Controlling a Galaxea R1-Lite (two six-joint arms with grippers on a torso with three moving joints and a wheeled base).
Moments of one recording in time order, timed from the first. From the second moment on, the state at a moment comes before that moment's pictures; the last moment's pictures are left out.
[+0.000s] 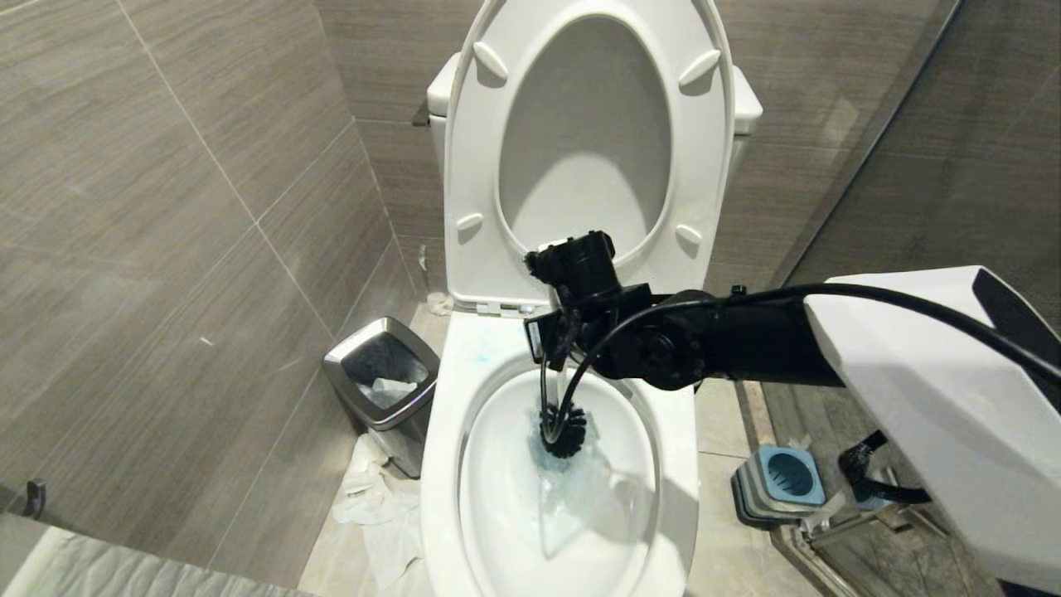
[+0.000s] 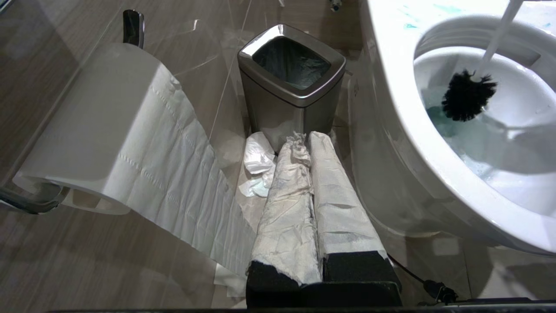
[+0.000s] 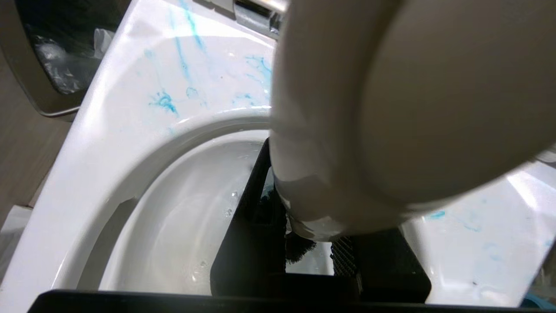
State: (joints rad) left arm 0.00 0.00 0.00 0.00 0.00 0.01; right arm 0.72 2.33 -1.88 0.02 -0.42 0.10
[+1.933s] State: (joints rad) left arm 0.00 0.00 0.00 0.00 0.00 0.01; right arm 0.79 2.39 -1.96 0.02 -0.42 0.15
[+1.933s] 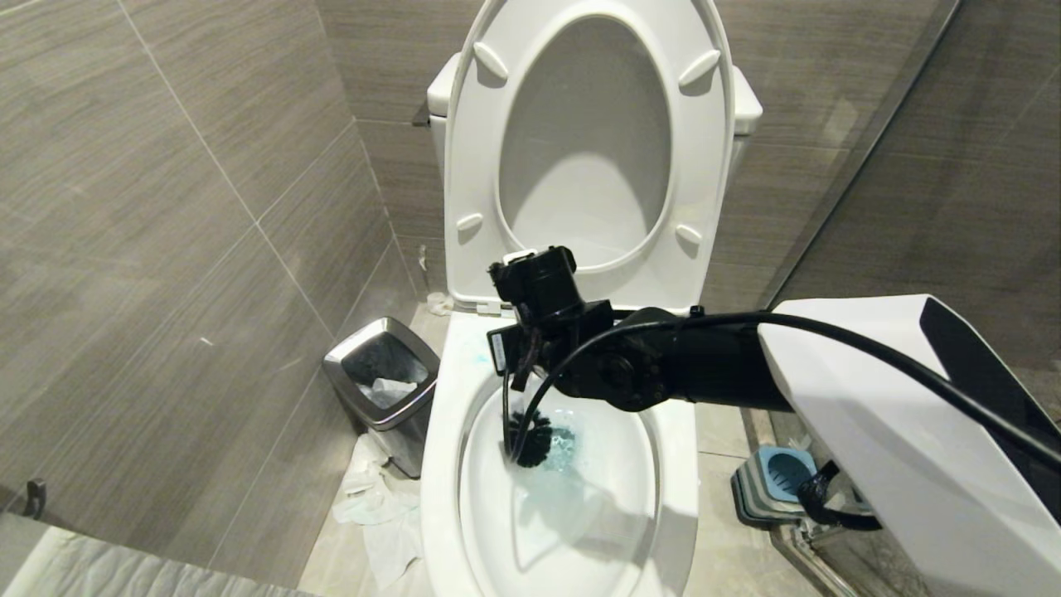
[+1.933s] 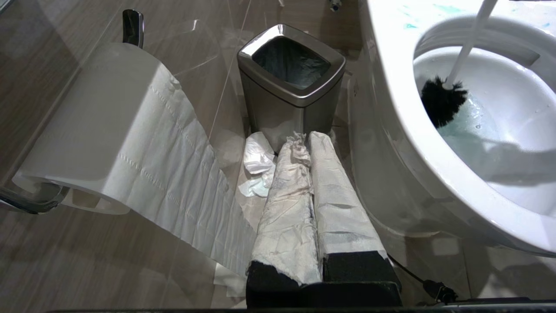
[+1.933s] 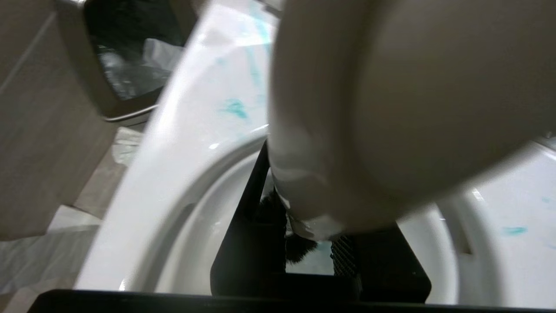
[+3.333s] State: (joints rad) left arm 0.00 0.00 0.00 0.00 0.00 0.01; right arm 0.72 2.11 -1.54 -0.17 -0.47 0.11
